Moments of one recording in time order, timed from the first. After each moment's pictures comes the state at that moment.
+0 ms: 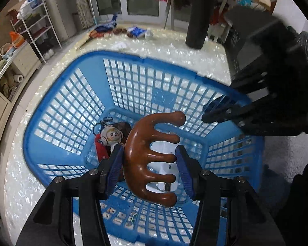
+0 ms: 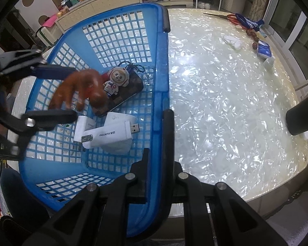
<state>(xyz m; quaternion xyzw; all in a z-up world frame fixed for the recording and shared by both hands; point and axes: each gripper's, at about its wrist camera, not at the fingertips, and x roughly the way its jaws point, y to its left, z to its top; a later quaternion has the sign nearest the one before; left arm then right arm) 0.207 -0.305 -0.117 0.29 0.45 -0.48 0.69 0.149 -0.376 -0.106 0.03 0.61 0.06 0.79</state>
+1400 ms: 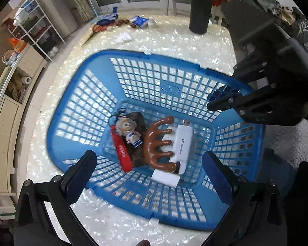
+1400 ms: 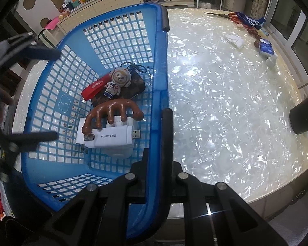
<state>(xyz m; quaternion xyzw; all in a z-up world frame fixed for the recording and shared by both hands) 0.203 -0.302 -0.085 0.36 0.46 -0.44 0.68 0.149 -0.378 -0.109 0.04 0.61 0.07 0.79</state>
